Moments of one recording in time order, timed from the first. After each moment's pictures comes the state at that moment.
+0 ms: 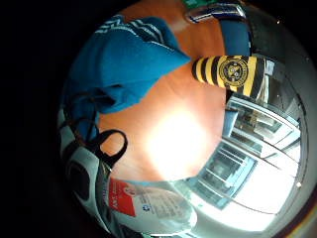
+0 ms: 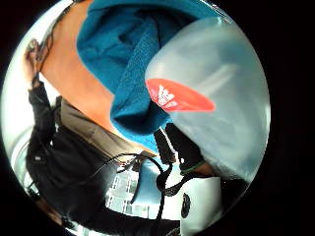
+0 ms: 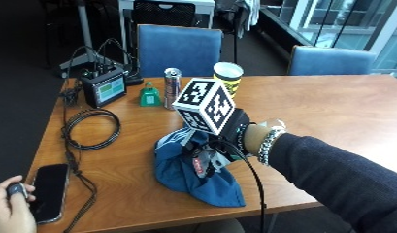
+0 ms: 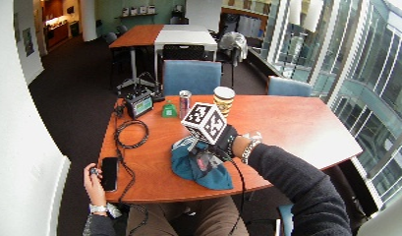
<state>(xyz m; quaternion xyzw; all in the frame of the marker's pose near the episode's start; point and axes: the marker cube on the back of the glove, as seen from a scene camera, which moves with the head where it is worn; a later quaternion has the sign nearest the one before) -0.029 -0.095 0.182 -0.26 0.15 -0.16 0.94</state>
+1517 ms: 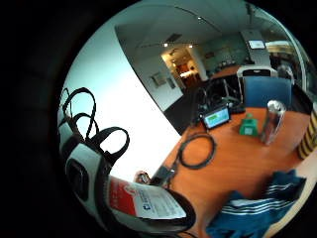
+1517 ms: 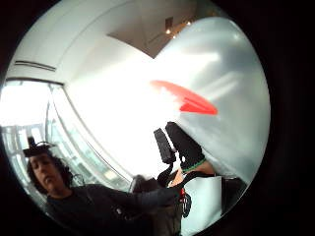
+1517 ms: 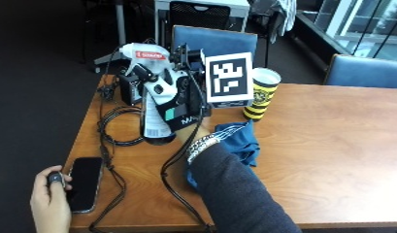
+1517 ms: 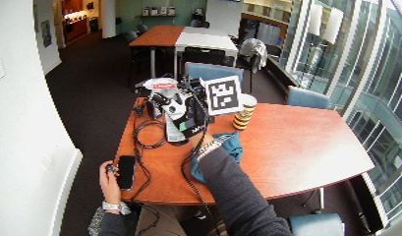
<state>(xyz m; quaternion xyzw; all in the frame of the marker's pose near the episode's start) -0.100 -0.184 0.067 0.35 -0.47 0.05 0.81</state>
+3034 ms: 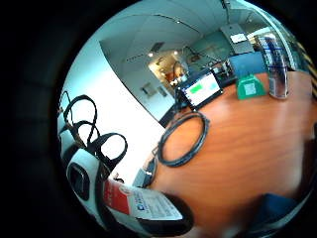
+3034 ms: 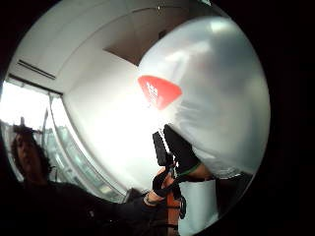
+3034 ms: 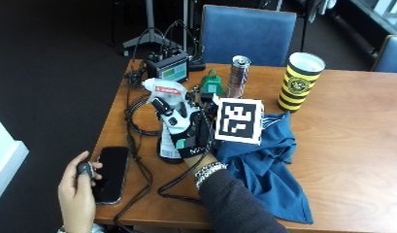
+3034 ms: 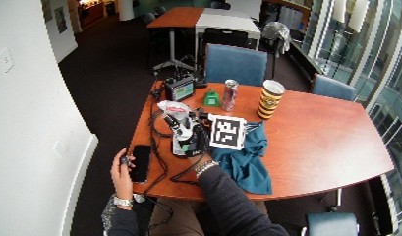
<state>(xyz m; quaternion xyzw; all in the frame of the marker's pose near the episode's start) -0.085 -0.144 0.131 0.40 -0.43 0.13 0.80</state>
